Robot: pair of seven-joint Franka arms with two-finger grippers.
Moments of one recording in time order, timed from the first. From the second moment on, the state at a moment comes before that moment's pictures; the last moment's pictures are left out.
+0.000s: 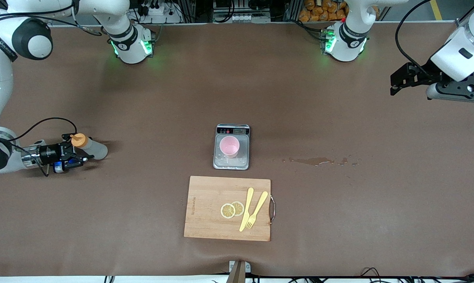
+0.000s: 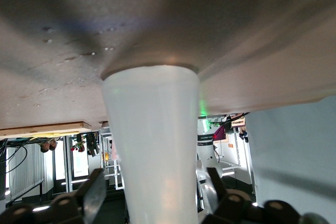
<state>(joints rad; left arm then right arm) -0.11 -0.03 -0.06 -1.56 -0.02 1.52 -0.03 -0.53 1.04 -0.01 -1.30 0.80 1.23 0.63</state>
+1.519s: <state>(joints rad) -0.11 -0.03 -0.06 -1.56 -0.02 1.52 -0.03 -0.48 0.78 -0.04 -0.99 0.66 0.96 0.72</state>
